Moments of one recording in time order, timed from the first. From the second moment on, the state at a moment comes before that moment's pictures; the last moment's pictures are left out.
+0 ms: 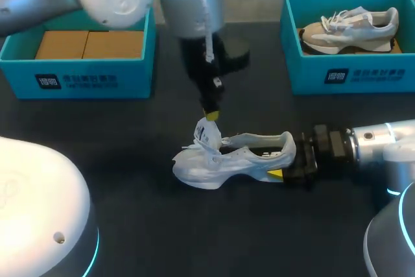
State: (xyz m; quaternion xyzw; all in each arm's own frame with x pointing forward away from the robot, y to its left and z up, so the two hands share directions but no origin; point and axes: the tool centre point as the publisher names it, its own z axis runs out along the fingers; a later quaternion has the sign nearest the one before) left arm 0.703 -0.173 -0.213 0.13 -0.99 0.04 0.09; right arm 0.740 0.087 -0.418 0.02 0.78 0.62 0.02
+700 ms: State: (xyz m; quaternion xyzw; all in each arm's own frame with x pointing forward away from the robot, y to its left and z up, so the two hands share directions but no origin) left arm 0.690 -0.208 -0.221 0.00 -1.00 0.03 0.05; right arm 0.740 0.087 -0.419 0.02 0.78 0.62 0.02
